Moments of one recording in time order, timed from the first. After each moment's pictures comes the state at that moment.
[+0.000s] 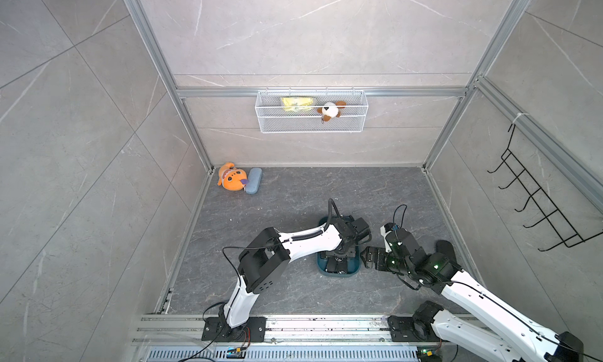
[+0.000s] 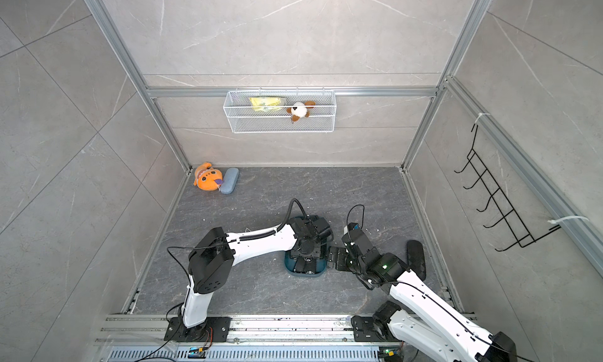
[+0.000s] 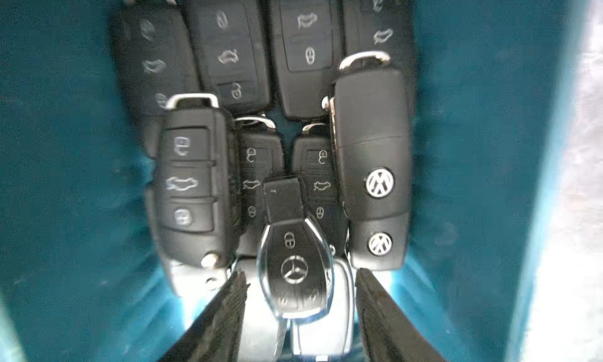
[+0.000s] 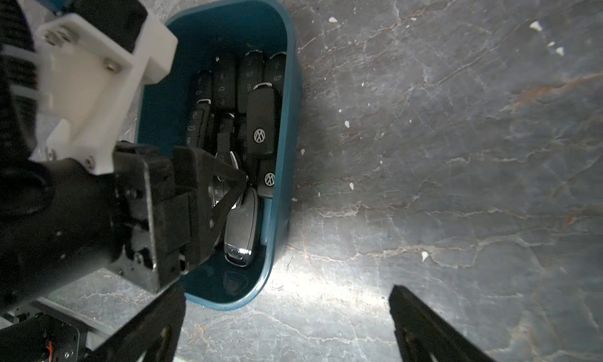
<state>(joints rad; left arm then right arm) -1.08 2.04 1.60 -0.89 -0.18 -0.93 0.64 0.85 0.68 -0.74 0.04 0.66</state>
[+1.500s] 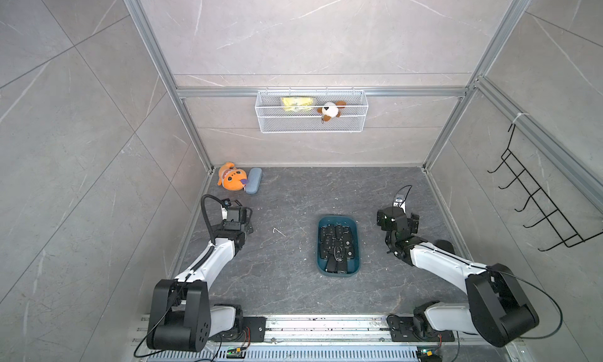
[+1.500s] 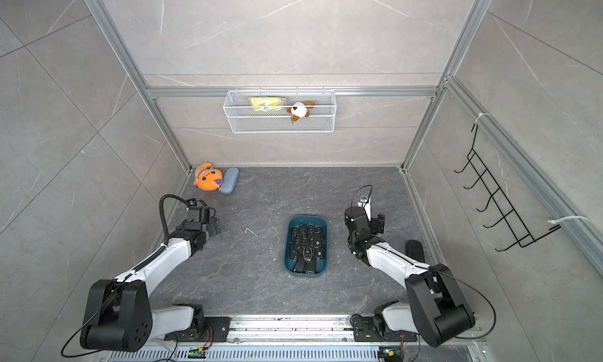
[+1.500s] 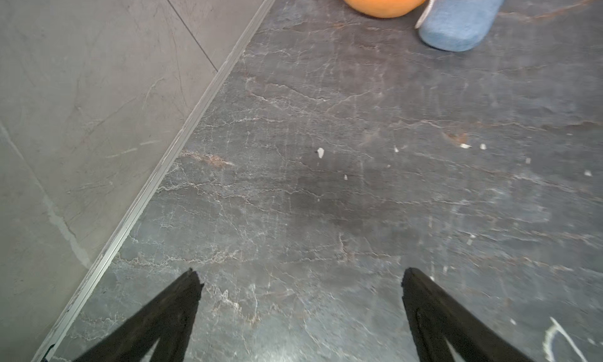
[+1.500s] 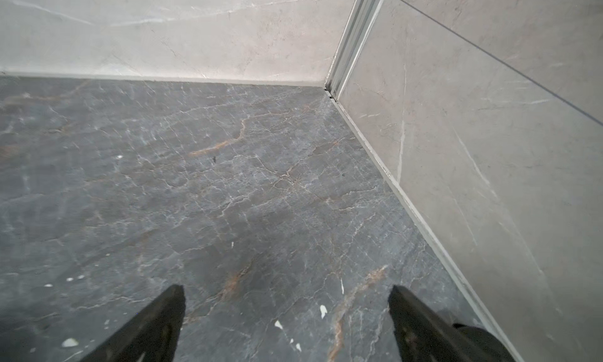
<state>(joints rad) -0.09 1.30 0.68 -0.22 -0.48 -0.27 0.35 1.36 0.59 0.23 0.72 0.11</state>
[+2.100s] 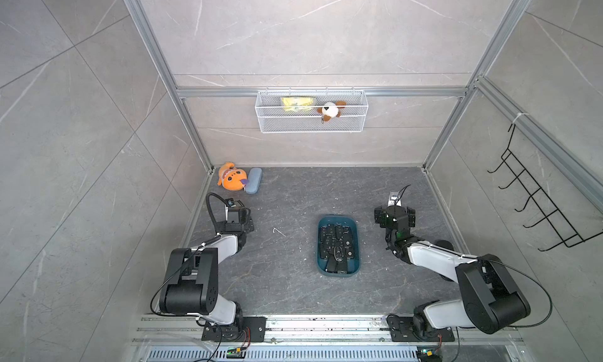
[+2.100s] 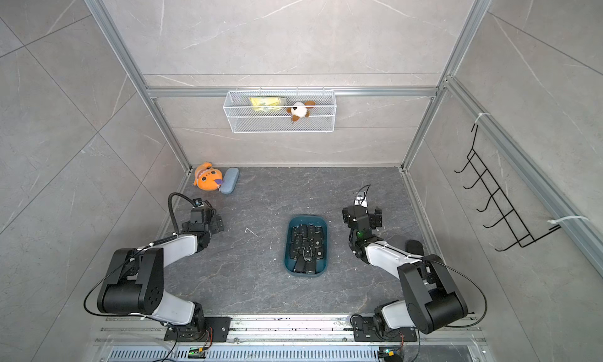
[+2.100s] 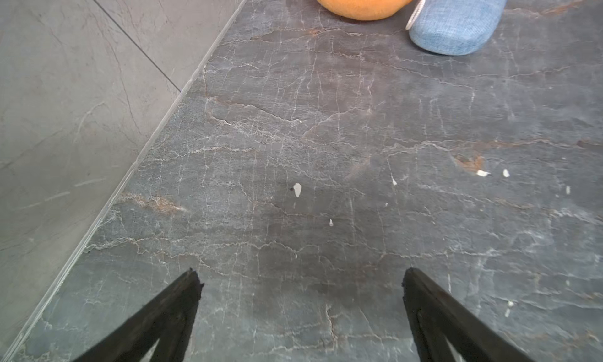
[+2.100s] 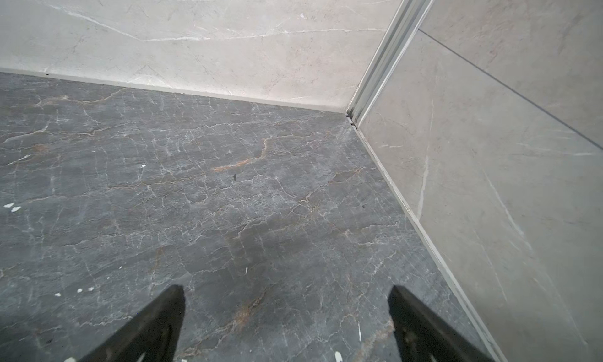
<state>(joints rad) -0.04 1.51 0.63 0.13 -0.40 -0.16 0.32 1.42 0.57 0.42 0.61 -0.03</state>
